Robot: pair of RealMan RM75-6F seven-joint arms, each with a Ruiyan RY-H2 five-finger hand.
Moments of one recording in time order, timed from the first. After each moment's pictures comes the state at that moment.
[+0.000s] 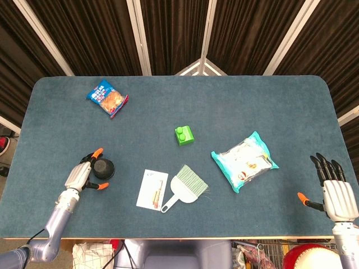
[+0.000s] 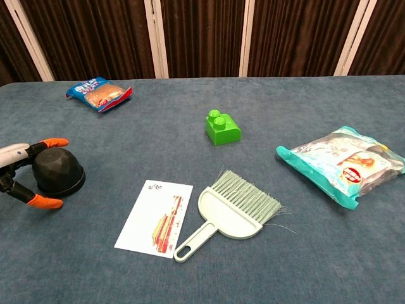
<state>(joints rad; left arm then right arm) -0.42 -1.60 -0.15 -1.27 1.21 0.95 -0.21 0.10 -1.15 0.09 -1.55 -1.49 1.46 0.13</state>
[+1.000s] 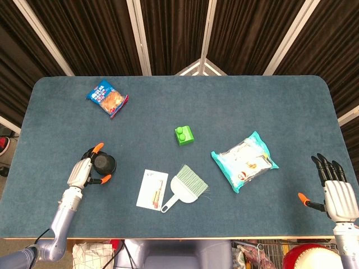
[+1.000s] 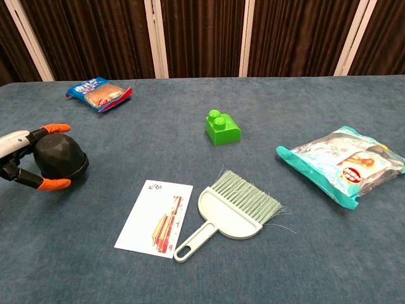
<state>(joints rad) -0.41 -1.66 -0.17 -1.23 1.26 1.05 -0.31 0.10 -1.14 0.08 -1.56 -1.48 1.45 0.15</state>
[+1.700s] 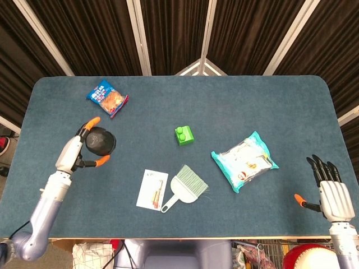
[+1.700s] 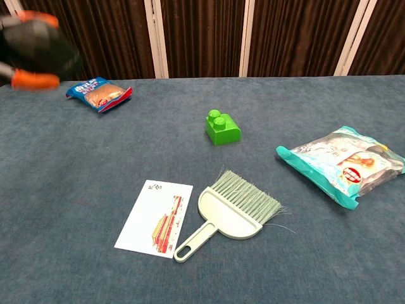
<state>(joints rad) -0.44 -1.26 -0.35 -1.83 1.22 1.08 -0.27 0.11 -1.15 0.08 -1.58 -1.48 1.43 0.13</state>
